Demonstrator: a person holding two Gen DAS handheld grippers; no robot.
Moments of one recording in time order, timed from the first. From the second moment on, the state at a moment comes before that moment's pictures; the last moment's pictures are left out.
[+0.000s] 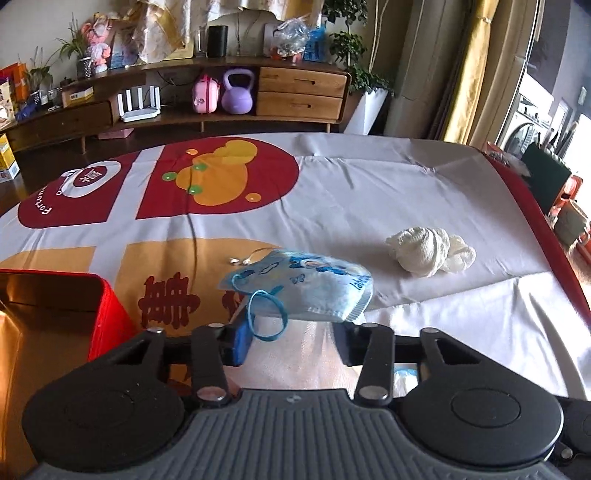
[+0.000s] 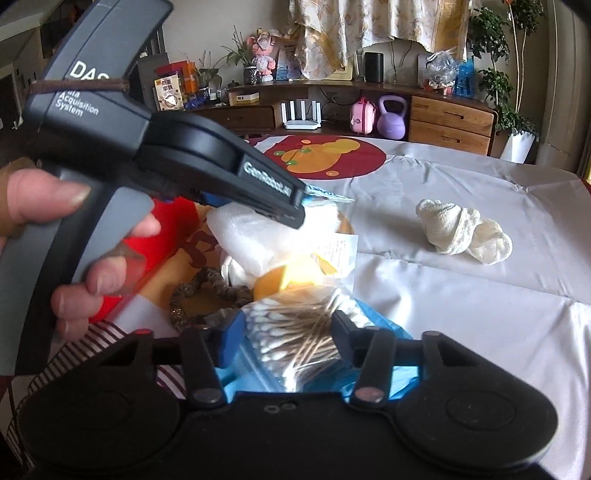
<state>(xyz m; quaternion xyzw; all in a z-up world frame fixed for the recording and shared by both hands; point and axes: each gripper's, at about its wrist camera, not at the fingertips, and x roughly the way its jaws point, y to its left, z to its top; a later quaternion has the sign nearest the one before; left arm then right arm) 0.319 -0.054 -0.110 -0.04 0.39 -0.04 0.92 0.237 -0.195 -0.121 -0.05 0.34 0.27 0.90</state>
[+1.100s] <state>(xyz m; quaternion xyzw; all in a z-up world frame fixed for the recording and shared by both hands) 0.245 -0.029 -0.061 -0.07 0.38 -0.05 0.92 0.204 -0.226 -0.069 0.01 0.29 0.27 0.92</state>
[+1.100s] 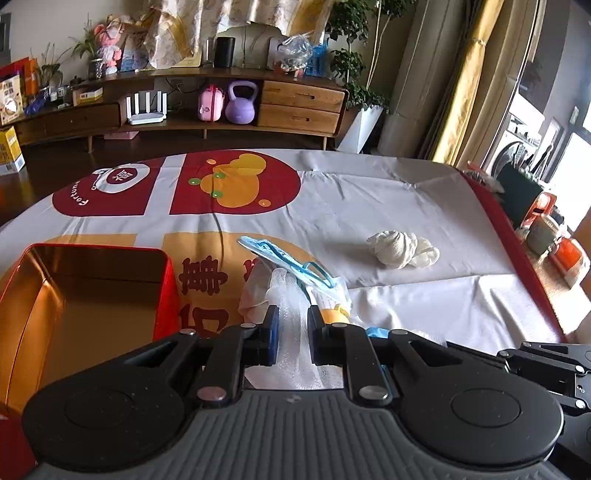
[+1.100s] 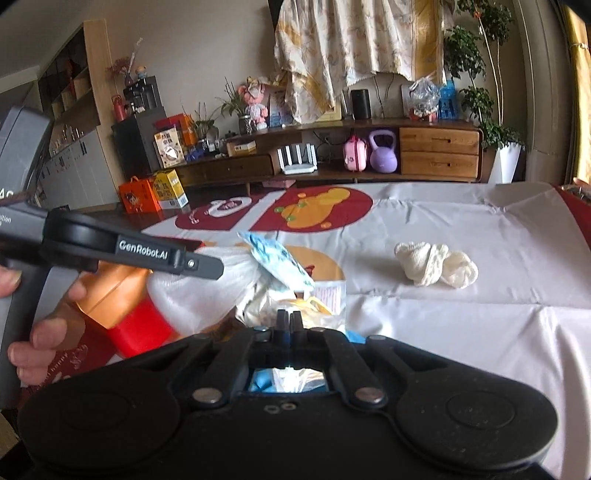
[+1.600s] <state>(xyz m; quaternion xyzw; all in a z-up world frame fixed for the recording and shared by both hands) 0.206 0.004 -0.034 -0.08 0.37 -0.05 0.93 0.198 -0.207 -0.048 -0.01 0.31 0.29 0.91</state>
